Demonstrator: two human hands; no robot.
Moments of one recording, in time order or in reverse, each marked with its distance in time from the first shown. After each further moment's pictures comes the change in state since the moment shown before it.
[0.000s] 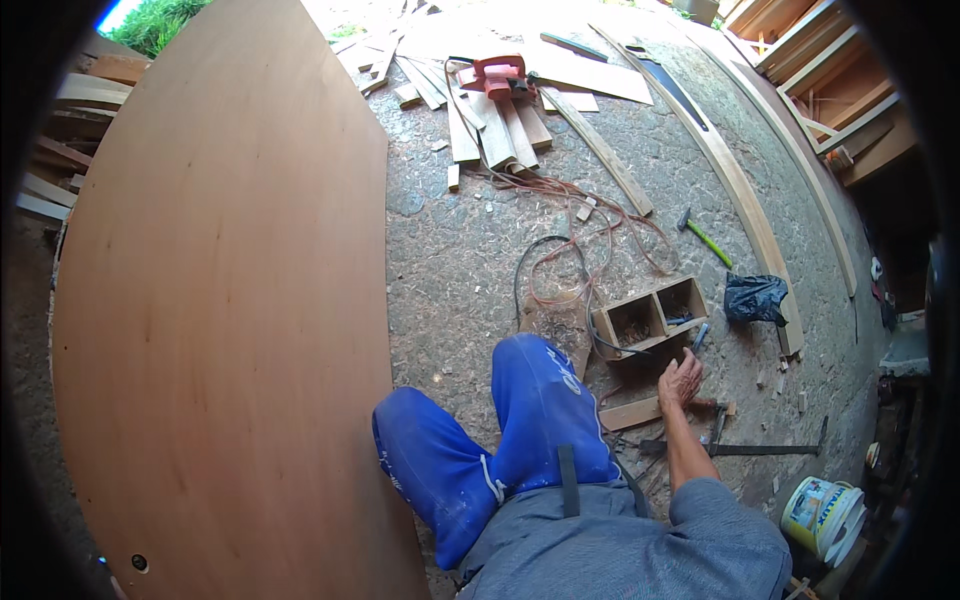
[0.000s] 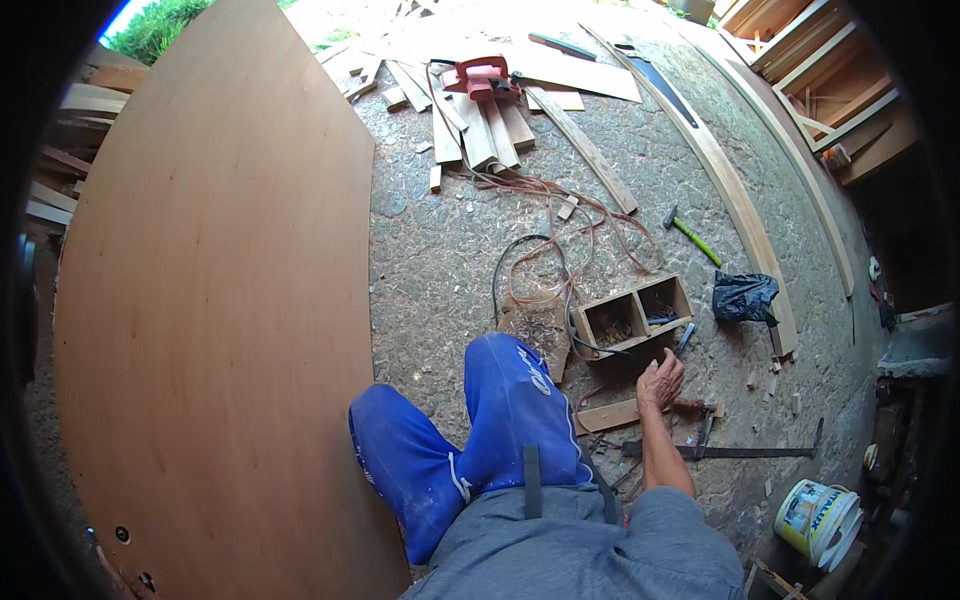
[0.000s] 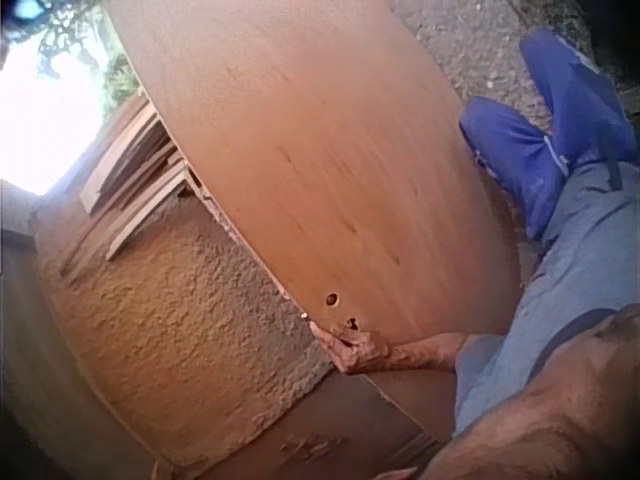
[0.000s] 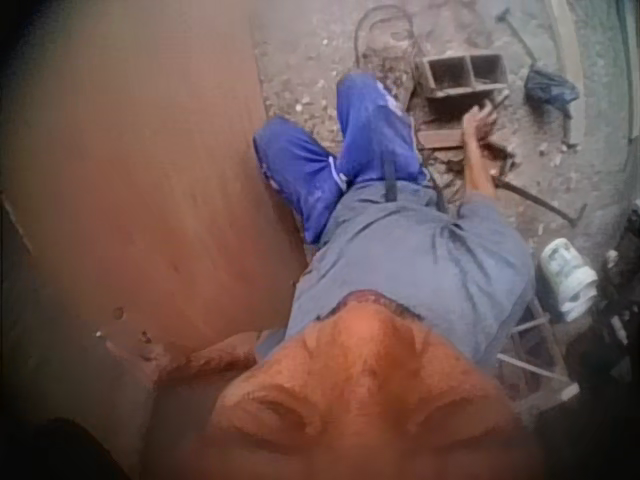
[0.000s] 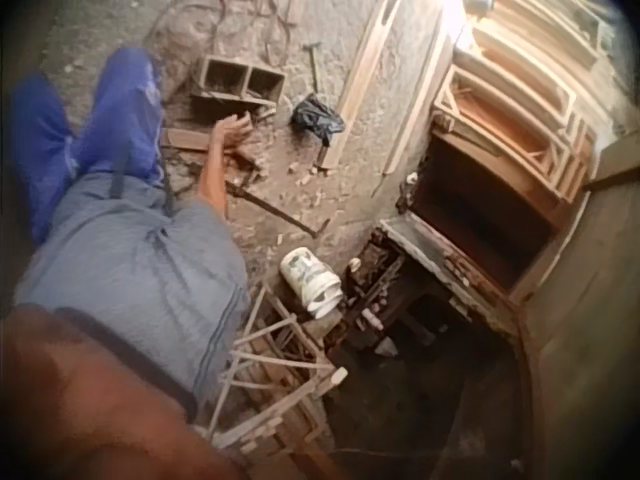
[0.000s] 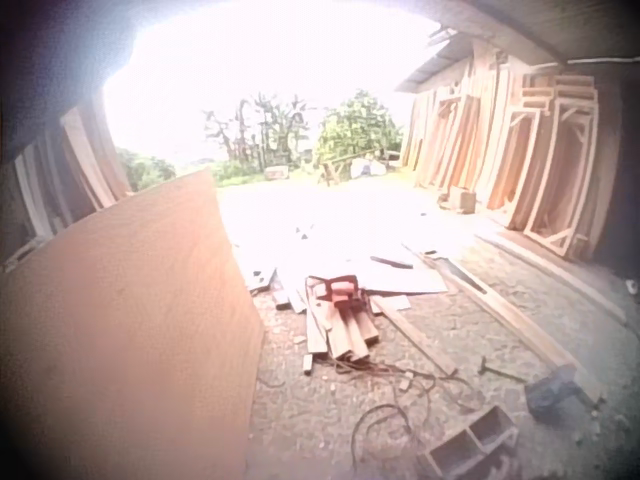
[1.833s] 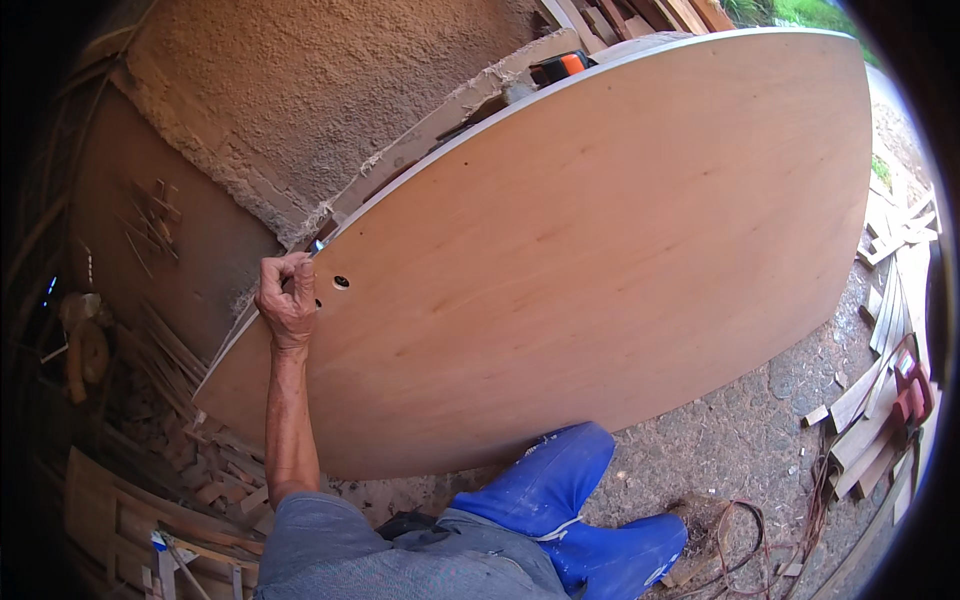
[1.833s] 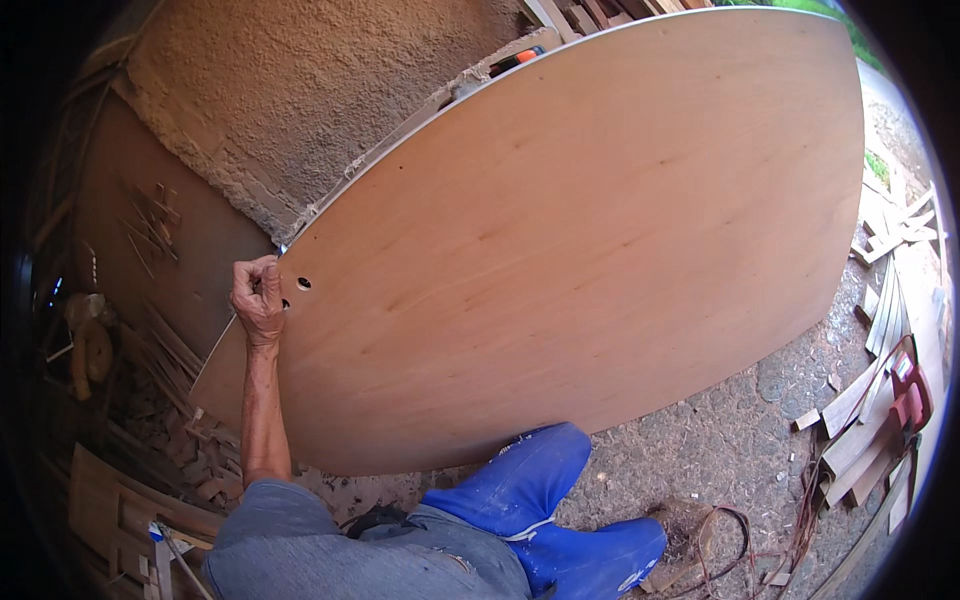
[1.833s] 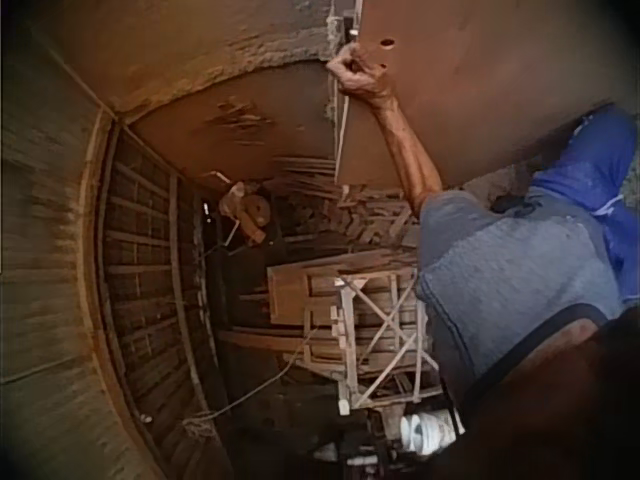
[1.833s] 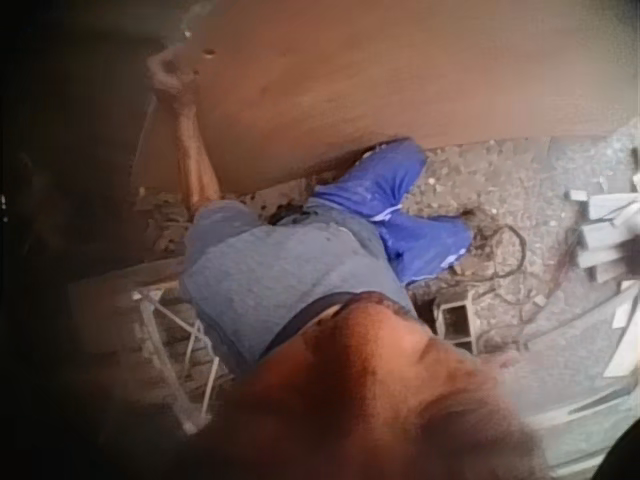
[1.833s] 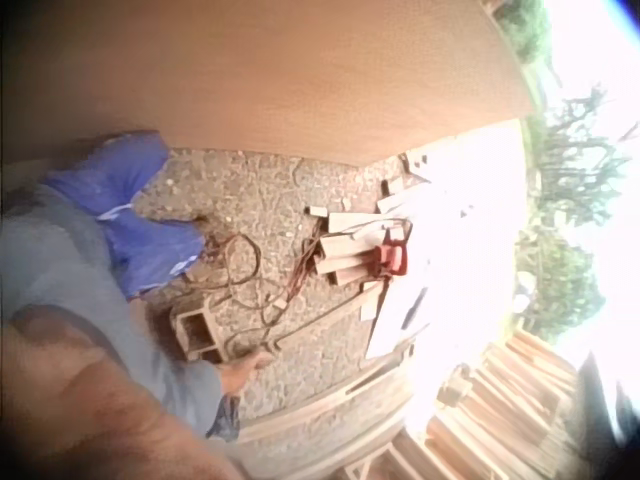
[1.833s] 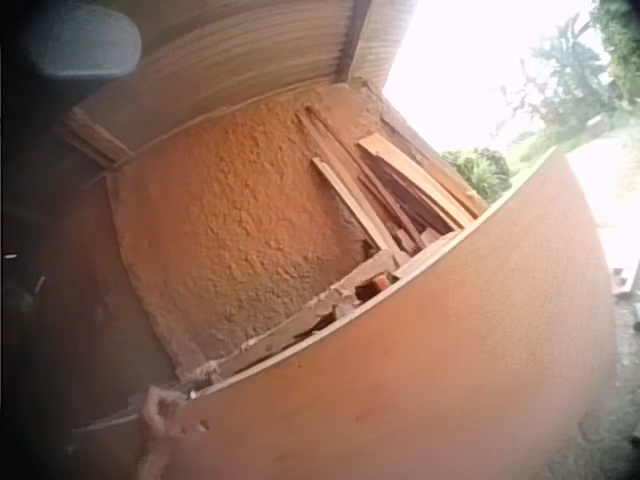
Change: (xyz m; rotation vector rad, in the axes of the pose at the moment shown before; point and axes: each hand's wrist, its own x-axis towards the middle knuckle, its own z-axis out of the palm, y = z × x) left_hand 0.015 0.024 0.005 0.186 0.276 -0.378; right_hand 0.427 -0.253 0.138 -0.088 -0.326 -0.531
